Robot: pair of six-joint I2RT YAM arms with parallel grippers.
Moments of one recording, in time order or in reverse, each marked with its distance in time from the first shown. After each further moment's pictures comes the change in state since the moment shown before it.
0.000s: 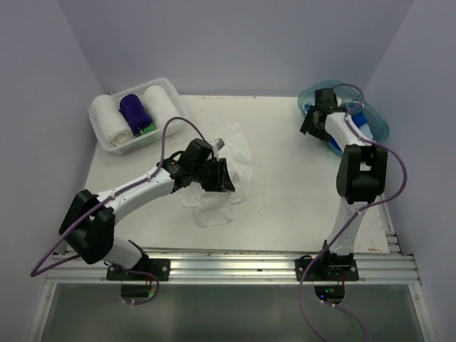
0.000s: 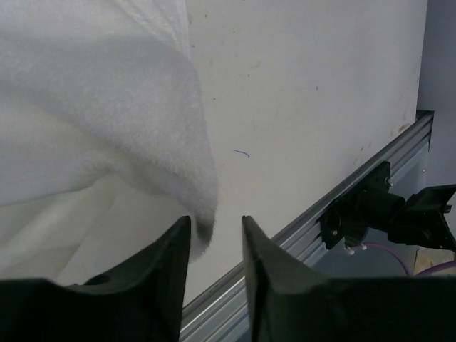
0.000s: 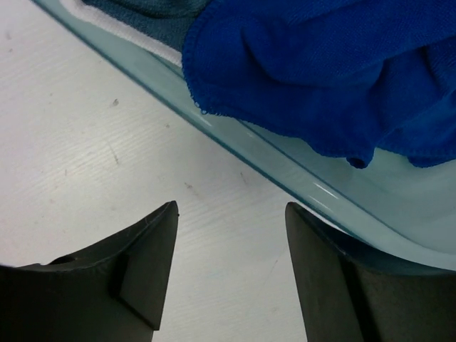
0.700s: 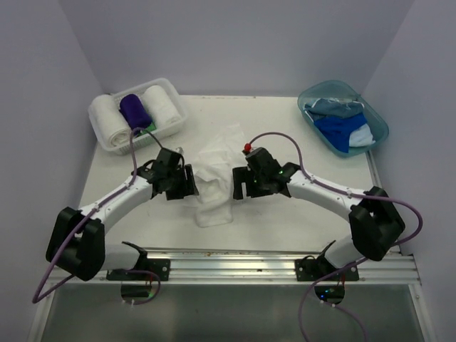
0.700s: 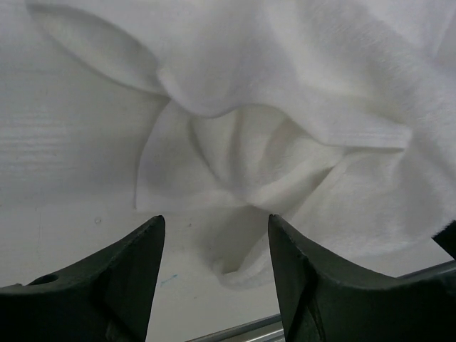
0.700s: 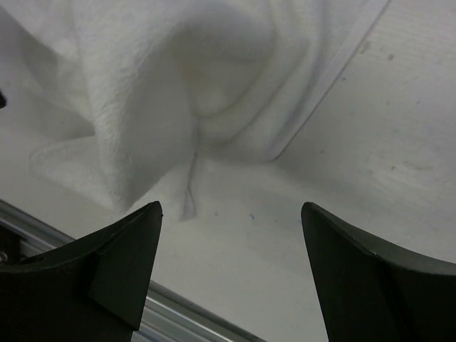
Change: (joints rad) left arm 0.234 -0.153 -0.165 -0.169 -0.225 0.078; right arm 0.700 -0.531 -0.658 0.158 -0.280 0.108
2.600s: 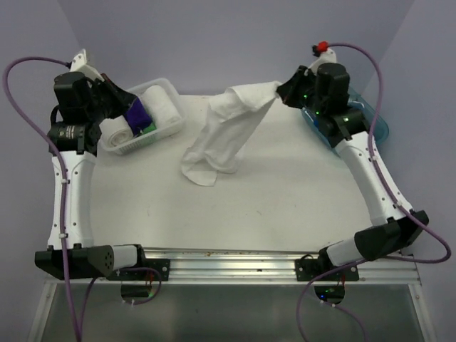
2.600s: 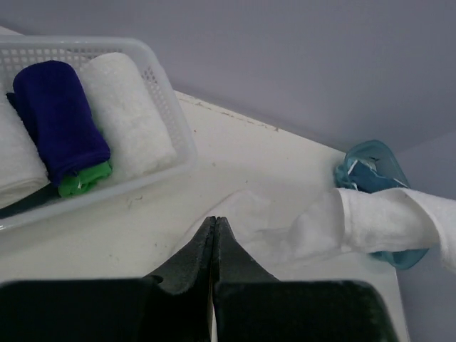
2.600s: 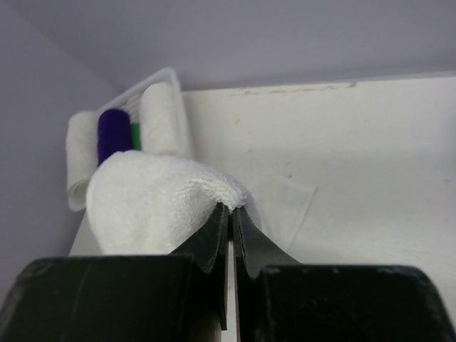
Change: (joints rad) left arm 0.460 0.010 0.805 -0.143 0.156 0.122; right arm -0.327 -0.017 0.686 0.002 -0.024 -0.067
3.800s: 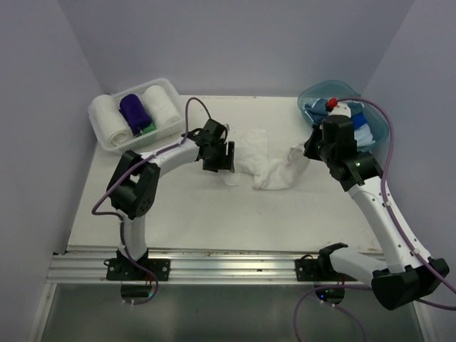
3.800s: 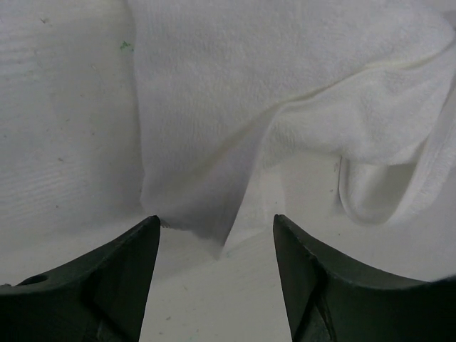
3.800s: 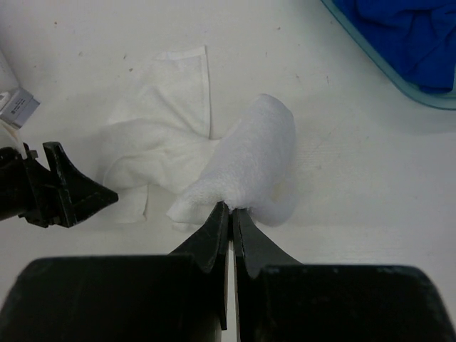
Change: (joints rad) left arm -0.604 0.628 -0.228 0.157 -0.109 0.001; right arm -0.071 -0.393 -0.473 -0.240 0.283 -0.056
